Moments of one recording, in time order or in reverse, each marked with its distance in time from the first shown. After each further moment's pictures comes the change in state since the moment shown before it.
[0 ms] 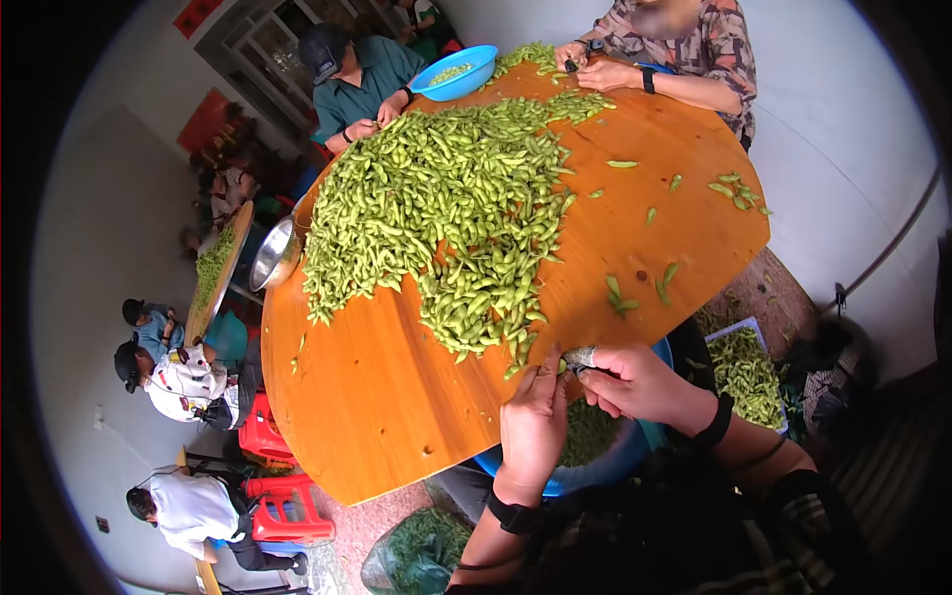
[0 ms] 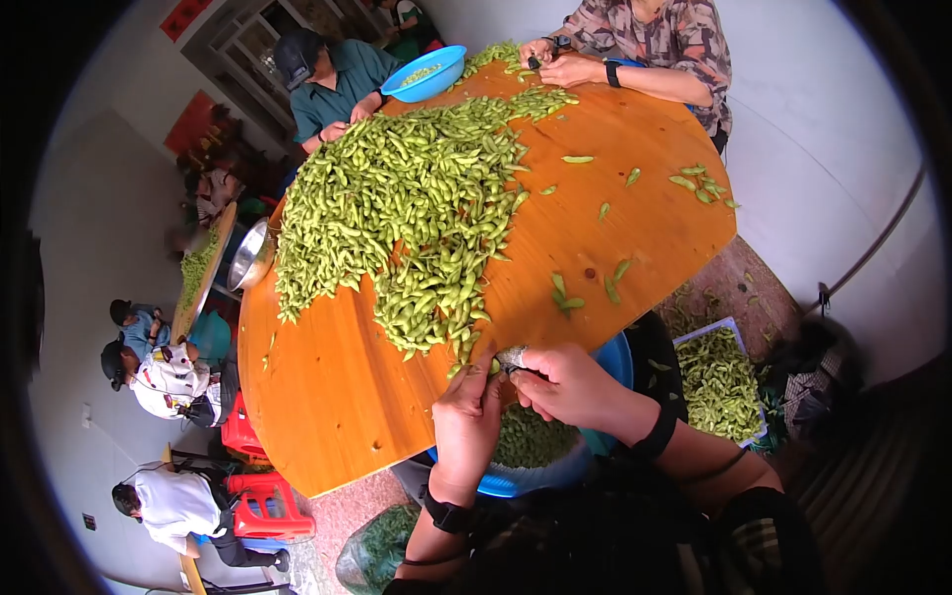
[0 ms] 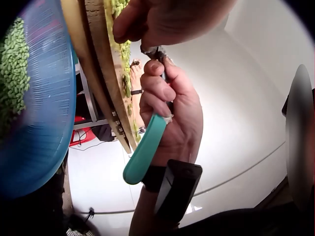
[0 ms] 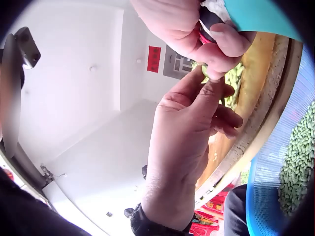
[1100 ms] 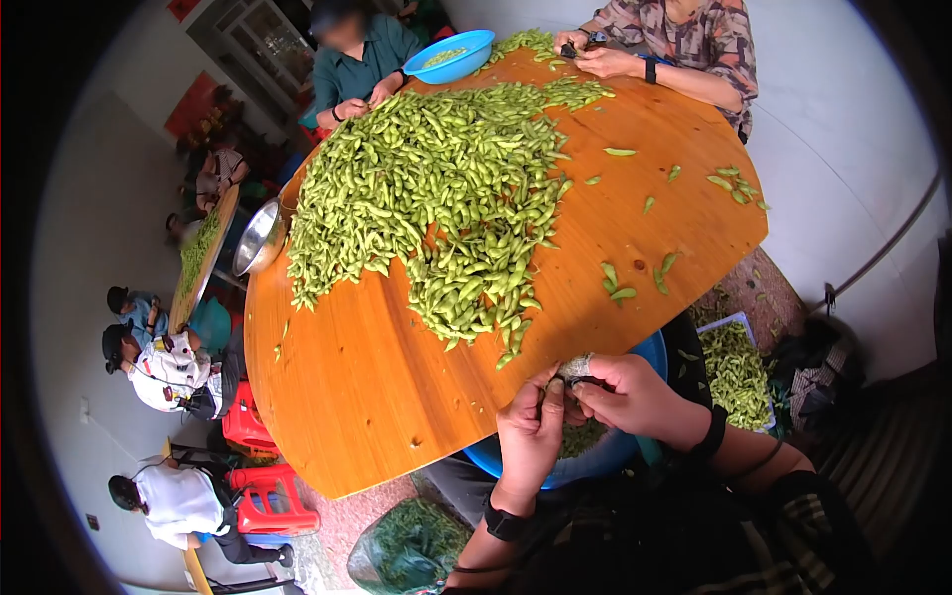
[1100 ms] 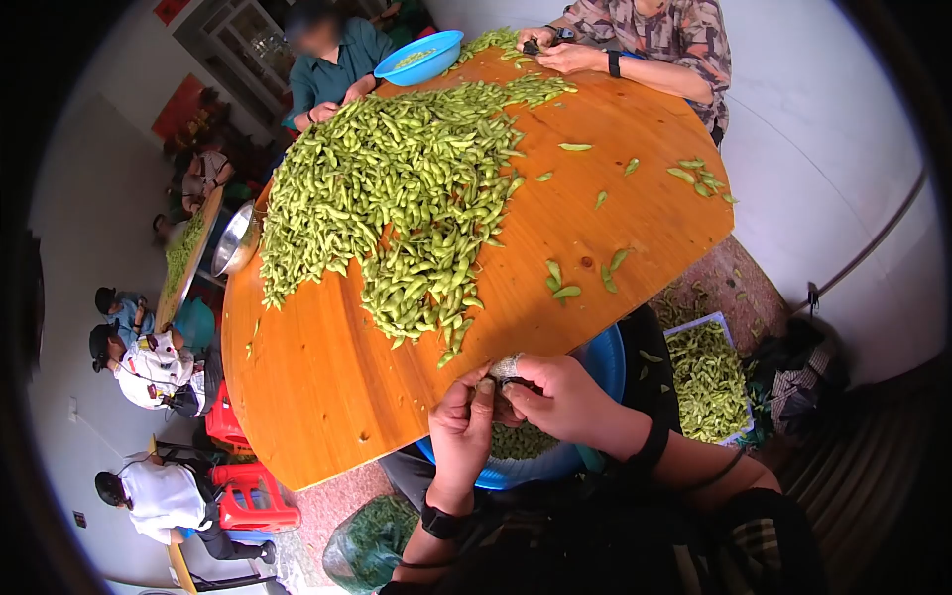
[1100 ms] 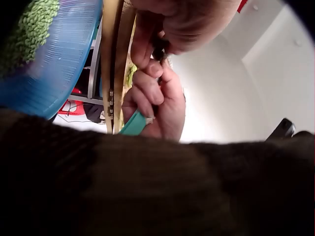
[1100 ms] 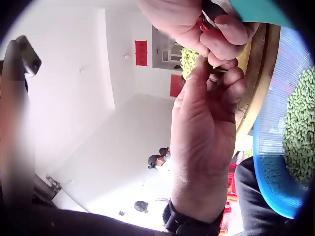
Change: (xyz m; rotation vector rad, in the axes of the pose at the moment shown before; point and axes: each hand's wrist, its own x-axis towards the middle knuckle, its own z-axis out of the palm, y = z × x) left_hand -0.029 -0.009 0.017 -0.838 0.001 -0.283; right_hand -0.011 0.013 0.018 0.036 0.045 -0.083
